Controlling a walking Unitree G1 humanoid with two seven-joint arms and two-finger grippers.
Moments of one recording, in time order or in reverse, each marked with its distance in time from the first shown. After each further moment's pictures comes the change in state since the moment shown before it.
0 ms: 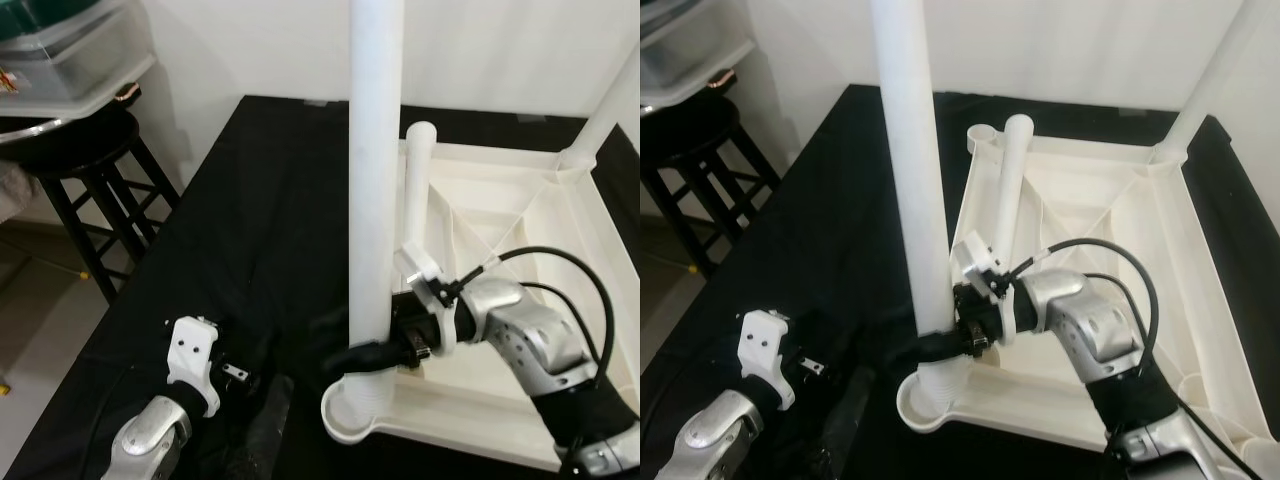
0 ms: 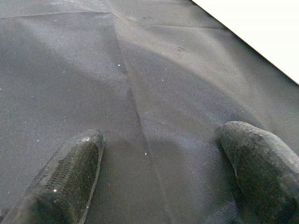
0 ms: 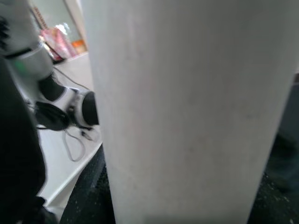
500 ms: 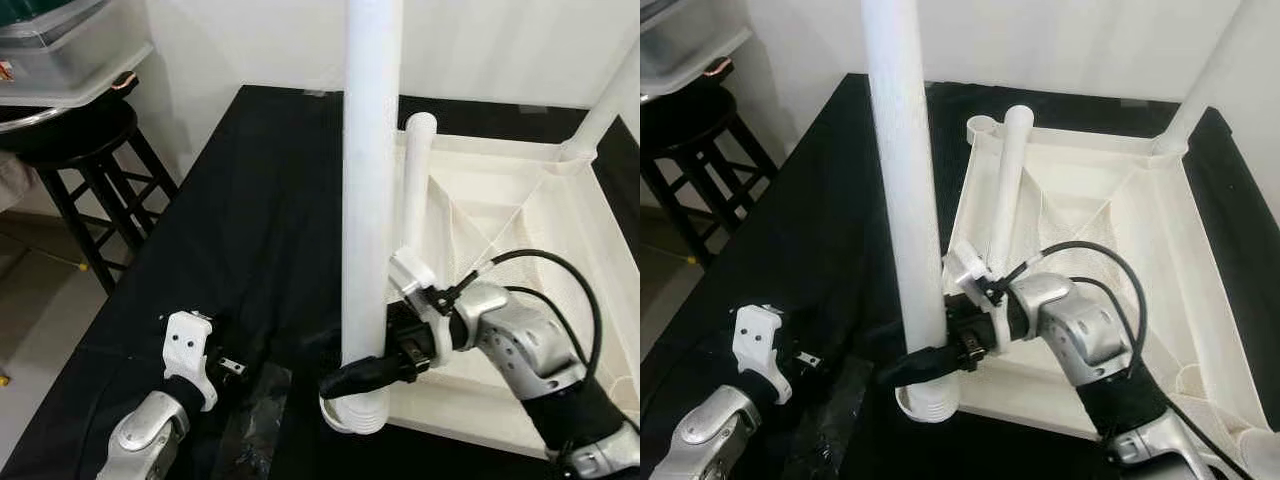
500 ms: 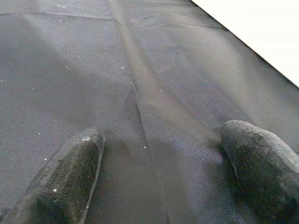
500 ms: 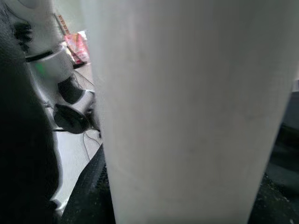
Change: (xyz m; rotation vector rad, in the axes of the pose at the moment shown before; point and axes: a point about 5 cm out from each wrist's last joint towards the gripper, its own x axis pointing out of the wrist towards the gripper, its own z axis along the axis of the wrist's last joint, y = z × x) left arm 0.002 0.006 0.005 -0.013 -0.014 0.044; right arm 0.015 0.001 -0.002 -0.005 -0.017 0.067
